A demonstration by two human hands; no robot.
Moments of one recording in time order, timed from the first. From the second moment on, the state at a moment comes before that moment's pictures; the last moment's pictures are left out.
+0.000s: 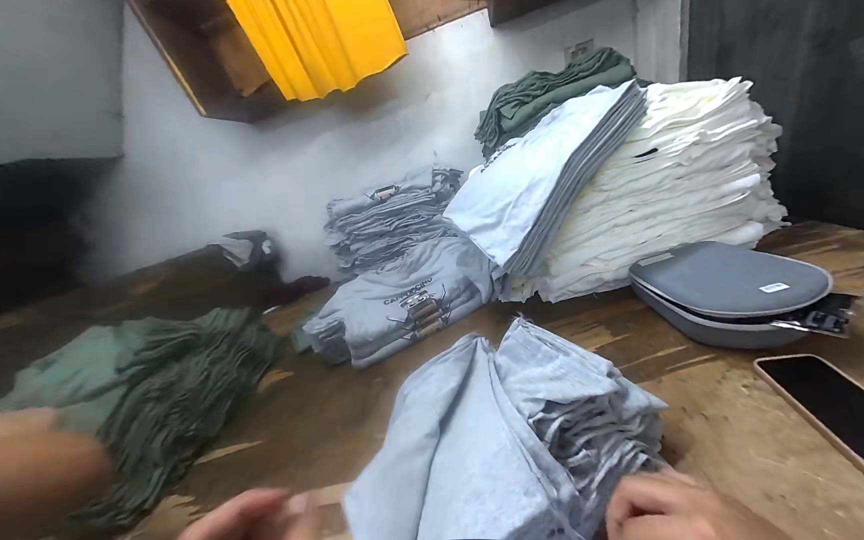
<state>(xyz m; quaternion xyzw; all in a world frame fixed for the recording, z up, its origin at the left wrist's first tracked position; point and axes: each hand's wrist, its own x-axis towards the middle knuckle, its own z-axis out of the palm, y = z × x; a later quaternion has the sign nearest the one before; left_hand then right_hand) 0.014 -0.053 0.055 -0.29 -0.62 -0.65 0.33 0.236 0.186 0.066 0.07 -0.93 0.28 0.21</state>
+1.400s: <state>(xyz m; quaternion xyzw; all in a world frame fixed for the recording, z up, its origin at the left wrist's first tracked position) 0.062 -0.001 0.097 -0.58 -0.74 -0.25 0.23 0.178 0.132 0.036 -0.11 -0.77 0.38 0.51</state>
